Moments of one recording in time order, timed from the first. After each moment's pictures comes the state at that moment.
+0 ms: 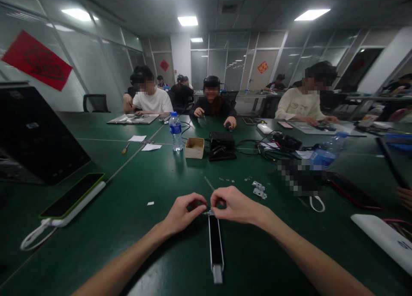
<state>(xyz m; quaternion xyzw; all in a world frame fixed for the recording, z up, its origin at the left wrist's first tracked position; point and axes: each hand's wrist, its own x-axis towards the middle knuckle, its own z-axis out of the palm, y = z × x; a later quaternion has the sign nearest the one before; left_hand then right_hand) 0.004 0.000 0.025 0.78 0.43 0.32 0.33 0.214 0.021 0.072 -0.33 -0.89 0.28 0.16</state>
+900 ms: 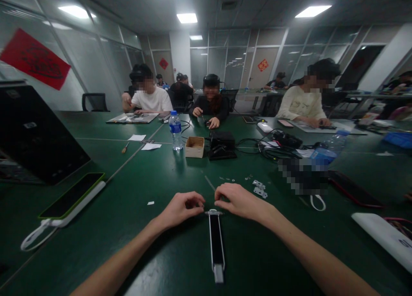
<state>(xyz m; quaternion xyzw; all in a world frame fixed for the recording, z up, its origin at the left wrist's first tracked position) -0.006 0.011 0.031 0.76 0.43 0.26 0.41 0.222 0.027 0.071 -0.39 -0.89 0.23 0.09</state>
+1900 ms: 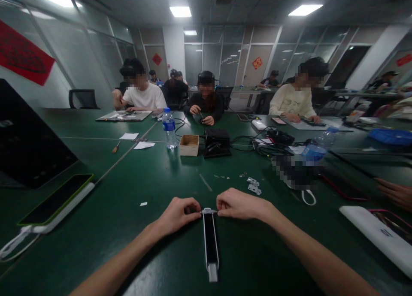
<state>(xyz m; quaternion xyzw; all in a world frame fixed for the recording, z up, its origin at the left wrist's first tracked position) 0.002 0.008 0.020 0.80 0.46 0.17 0.34 0.235 0.026 0.079 -0.43 -0.83 0.34 -0.06</state>
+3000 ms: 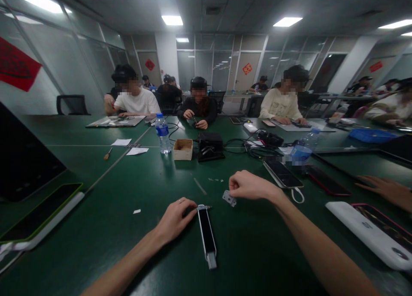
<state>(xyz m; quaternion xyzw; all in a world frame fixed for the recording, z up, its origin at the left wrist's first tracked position) 0.009 0.009 0.010 0.83 0.46 0.22 0.23 0.277 0.049 0.102 -0.52 -0.80 0.28 0.02</state>
